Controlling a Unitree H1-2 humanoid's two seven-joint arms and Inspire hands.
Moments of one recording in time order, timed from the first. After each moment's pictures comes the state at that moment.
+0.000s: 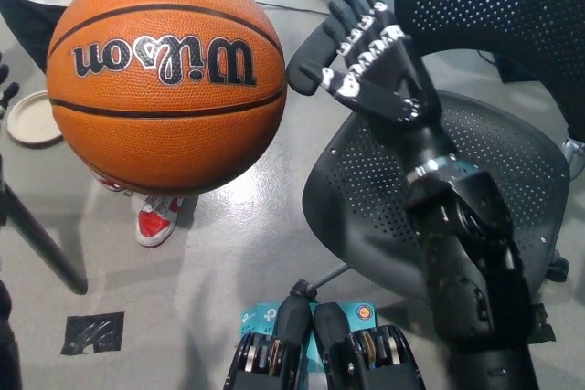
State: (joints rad) left_arm -0.29 0.23 0.29 -0.23 -0.11 0.08 -0.02; right_arm -0.65 0.14 -0.03 0.14 0.43 0.16 0.12
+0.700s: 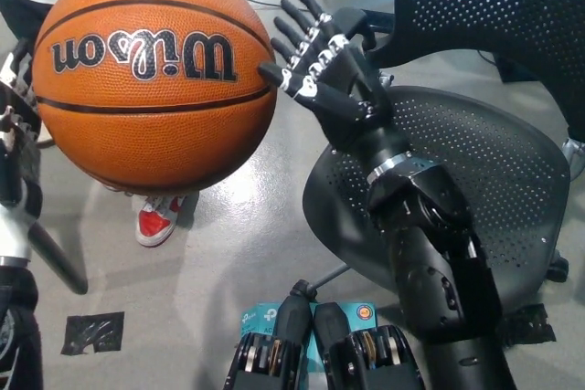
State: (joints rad) left_arm -0.31 0.22 0.21 -0.24 -0.10 0.16 -0.02; right_arm -0.67 0.18 0.00 0.22 0.45 0.18 0.16
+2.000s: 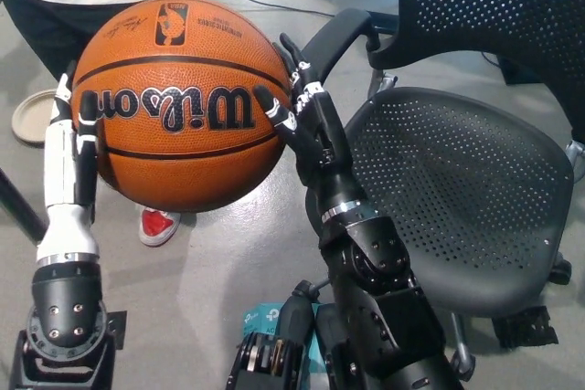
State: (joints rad) left_arm -0.33 0.14 0.01 -0.13 0.17 0.16 0.24; right_arm -0.63 0.25 0.13 0.49 0.23 -0.23 0.01
